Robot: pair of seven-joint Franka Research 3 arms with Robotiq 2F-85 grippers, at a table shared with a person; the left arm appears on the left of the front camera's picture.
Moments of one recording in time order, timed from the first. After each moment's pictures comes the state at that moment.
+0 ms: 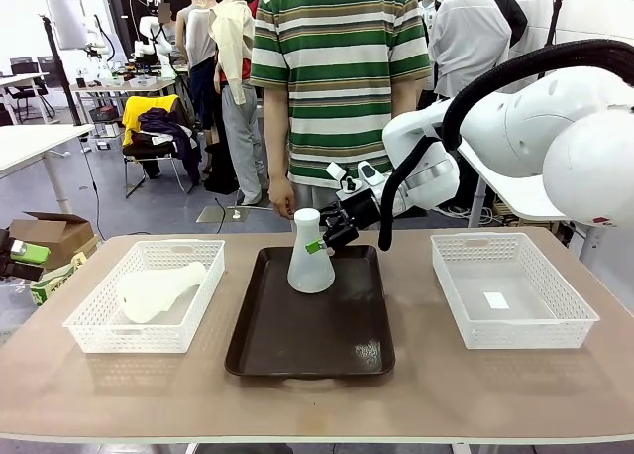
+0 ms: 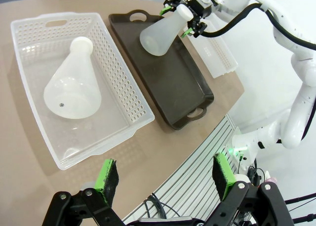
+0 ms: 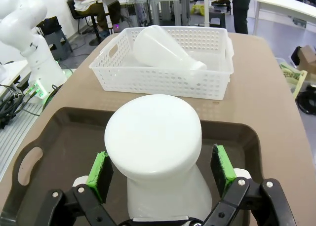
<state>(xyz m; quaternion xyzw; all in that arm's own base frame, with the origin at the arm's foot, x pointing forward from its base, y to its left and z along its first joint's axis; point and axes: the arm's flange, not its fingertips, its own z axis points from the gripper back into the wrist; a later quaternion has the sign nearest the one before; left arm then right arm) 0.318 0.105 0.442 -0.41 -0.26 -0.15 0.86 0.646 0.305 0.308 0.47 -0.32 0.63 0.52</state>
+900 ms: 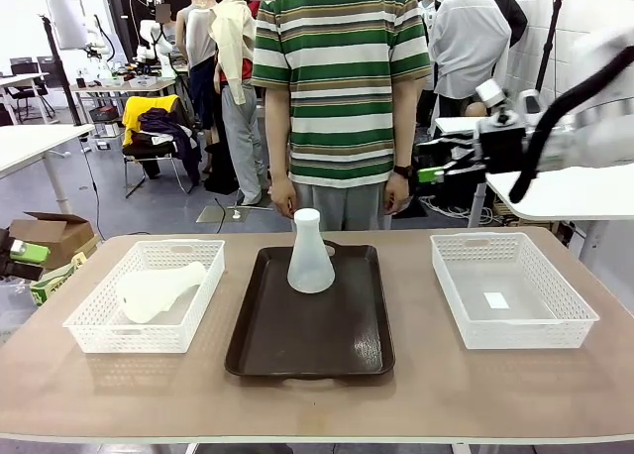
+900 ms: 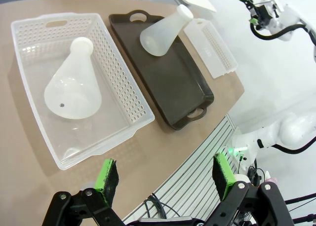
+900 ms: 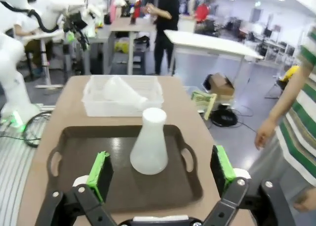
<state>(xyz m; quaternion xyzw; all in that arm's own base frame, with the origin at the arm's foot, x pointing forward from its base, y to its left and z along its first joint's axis) 0.318 0.105 0.443 -0.41 -0.26 -0.15 0.86 0.531 0.053 0.462 0.36 -0.53 0.53 0.55</state>
